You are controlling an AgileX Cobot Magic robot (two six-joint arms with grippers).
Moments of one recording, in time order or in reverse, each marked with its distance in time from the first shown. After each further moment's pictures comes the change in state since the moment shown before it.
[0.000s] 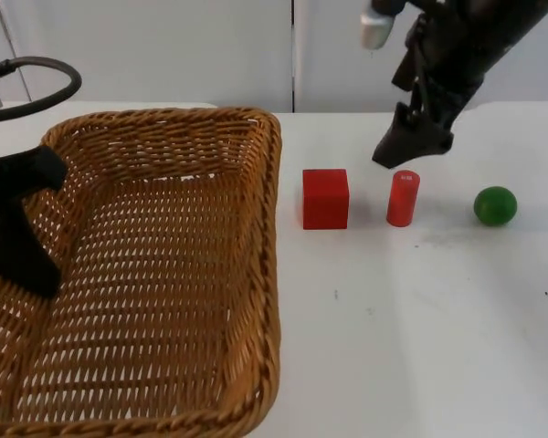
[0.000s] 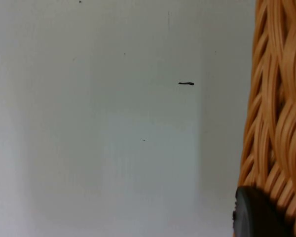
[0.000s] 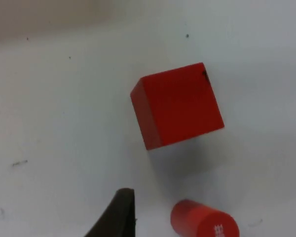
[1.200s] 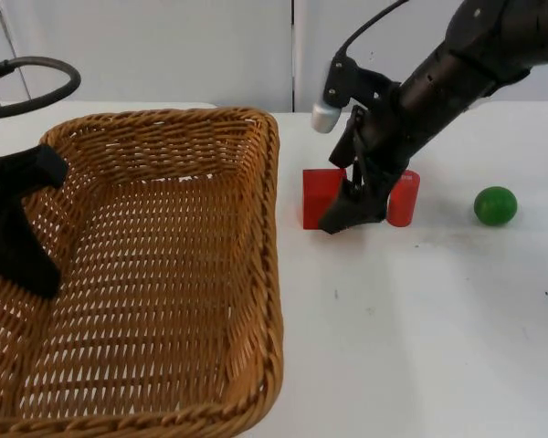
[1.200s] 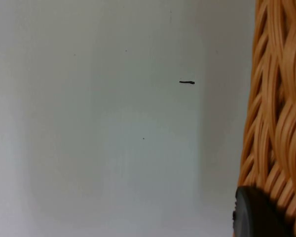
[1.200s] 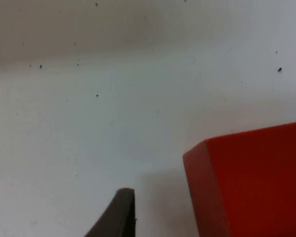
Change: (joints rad) right arm 0.000 0.333 -0.226 0.280 0.041 -0.248; left arm 0.000 0.000 0.000 0.000 0.002 -0.020
